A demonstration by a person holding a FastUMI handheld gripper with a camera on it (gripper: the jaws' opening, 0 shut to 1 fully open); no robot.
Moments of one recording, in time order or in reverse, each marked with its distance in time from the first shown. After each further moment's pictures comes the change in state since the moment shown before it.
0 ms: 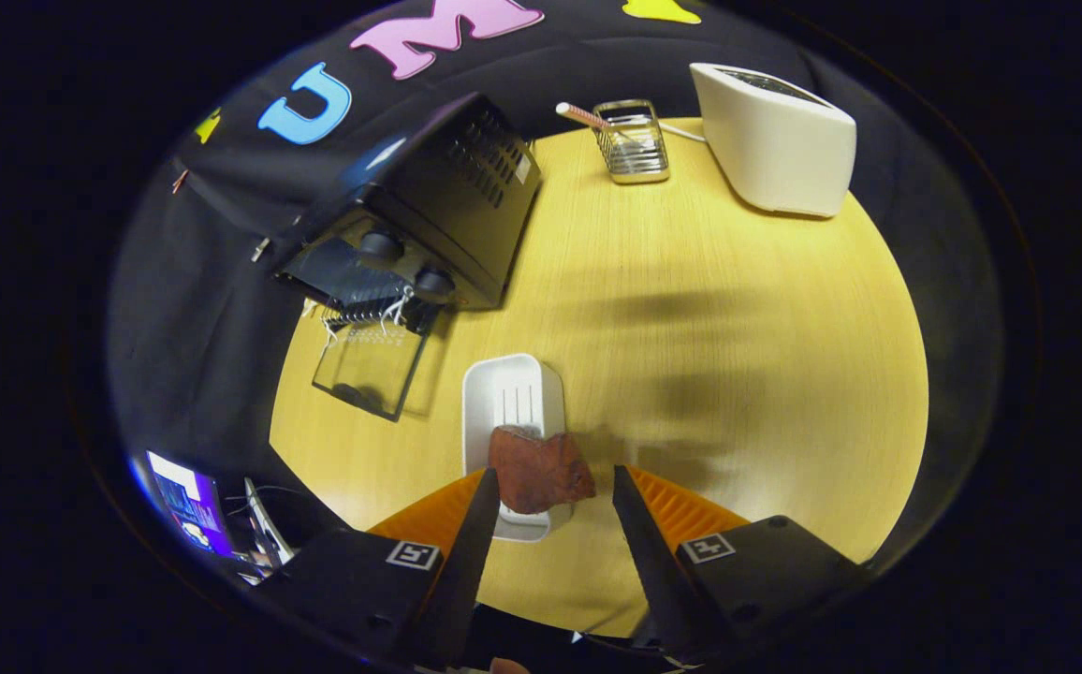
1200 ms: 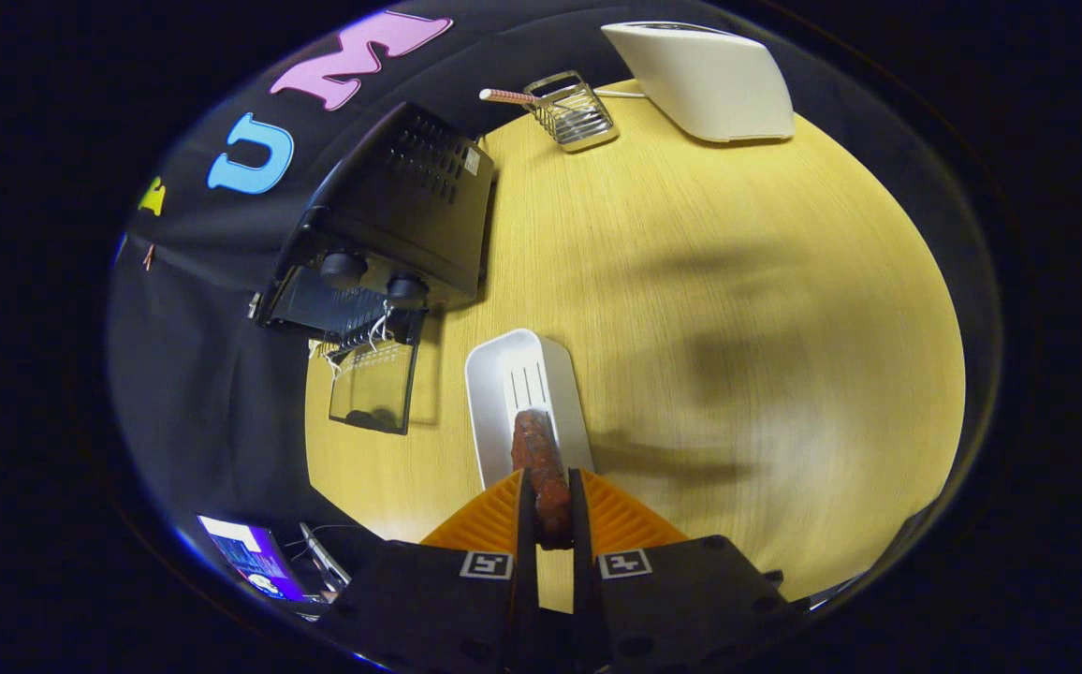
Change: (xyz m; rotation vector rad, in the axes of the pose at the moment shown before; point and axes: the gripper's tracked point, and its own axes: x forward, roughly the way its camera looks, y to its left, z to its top) arm 0.010 0.009 -0.011 0.251 -0.037 0.037
